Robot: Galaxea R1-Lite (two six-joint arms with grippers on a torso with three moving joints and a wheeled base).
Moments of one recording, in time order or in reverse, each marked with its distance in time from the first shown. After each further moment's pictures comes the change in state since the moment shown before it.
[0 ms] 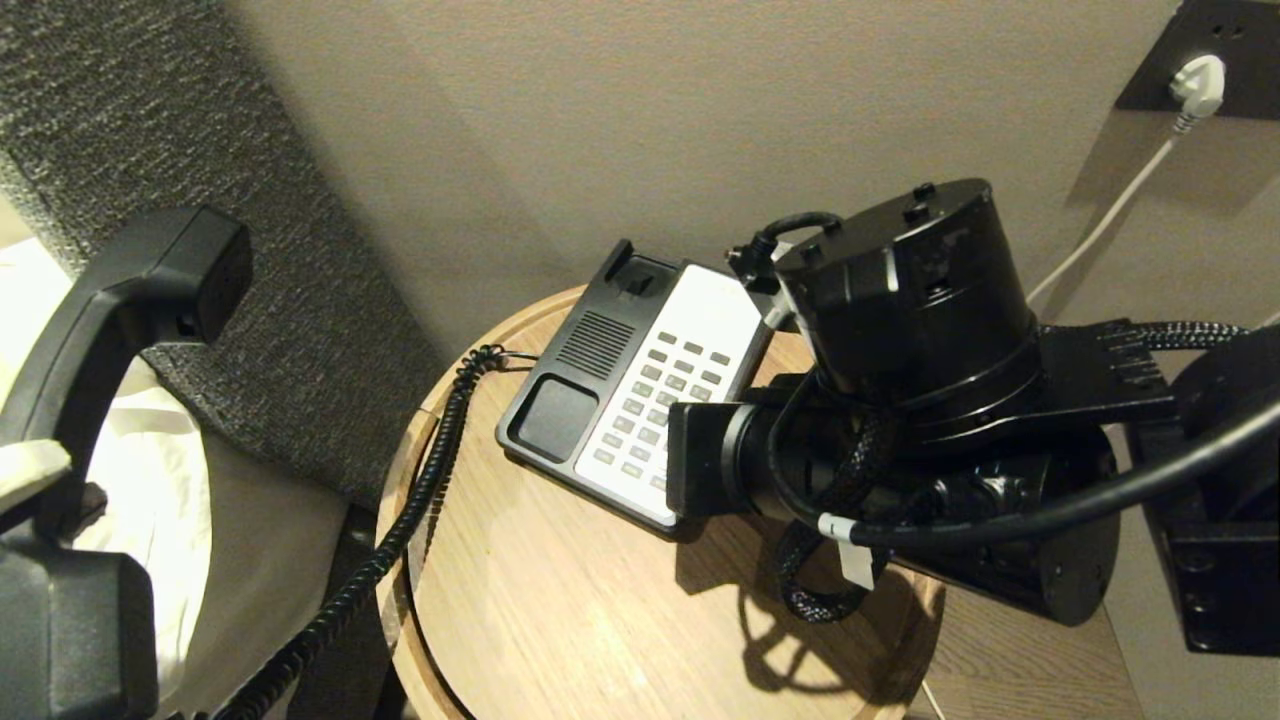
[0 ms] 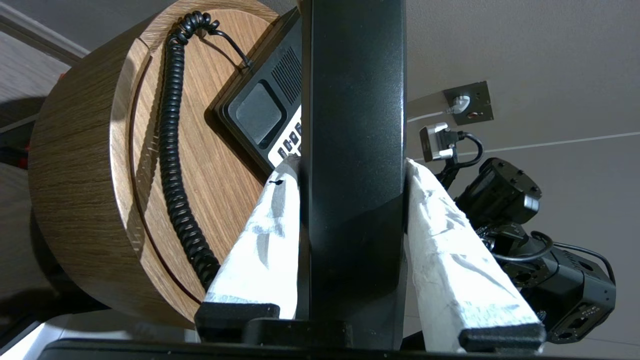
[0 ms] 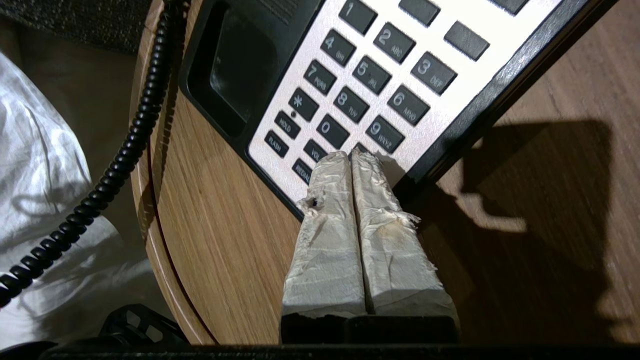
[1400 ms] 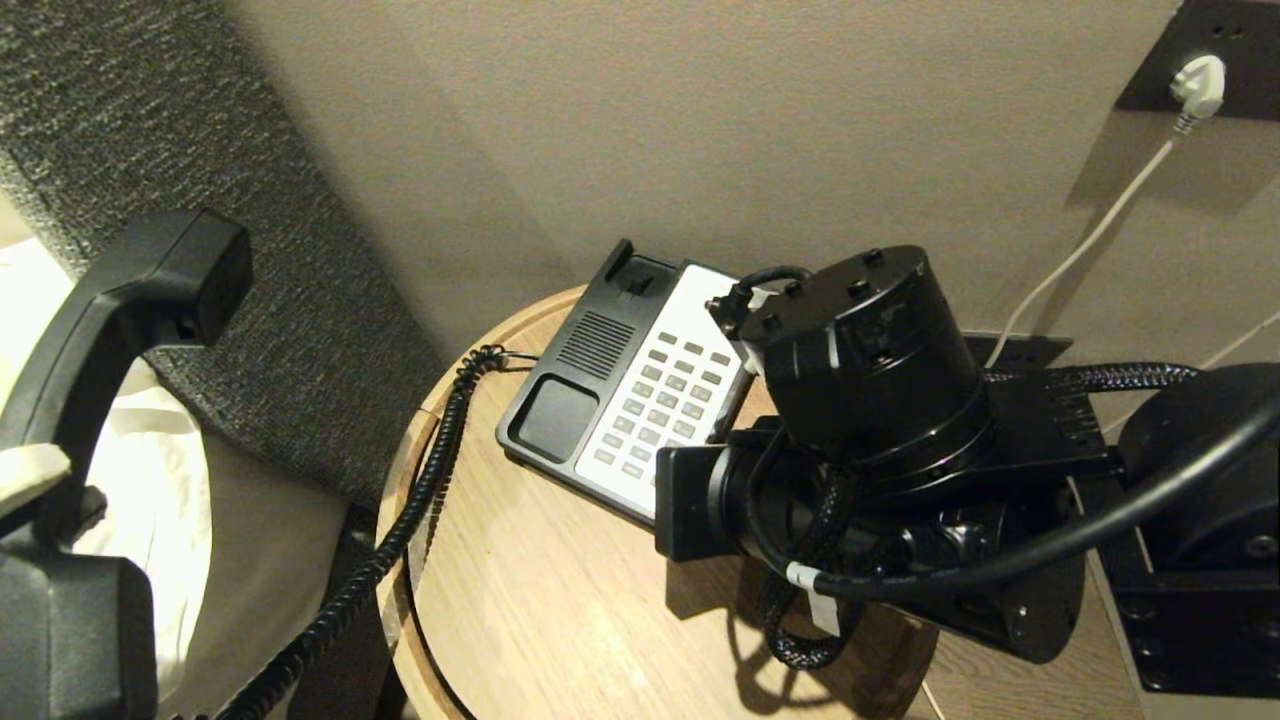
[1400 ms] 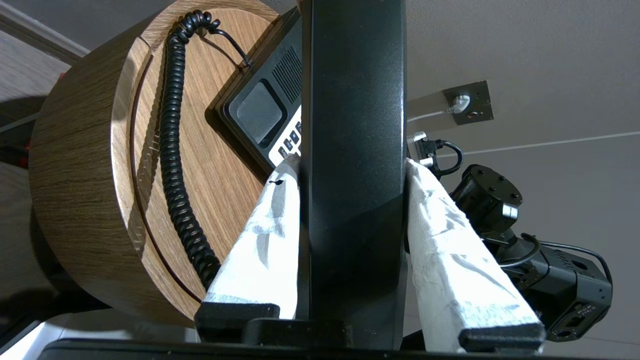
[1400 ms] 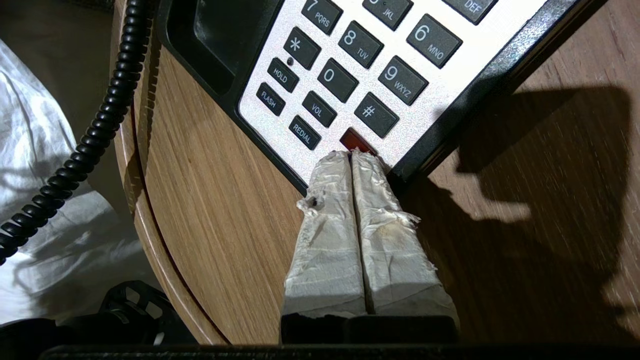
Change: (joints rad) left arm 0.000 -0.004 0.004 0.000 -0.001 -0.001; right arm 0.014 0.023 0.035 0.002 0.035 0.036
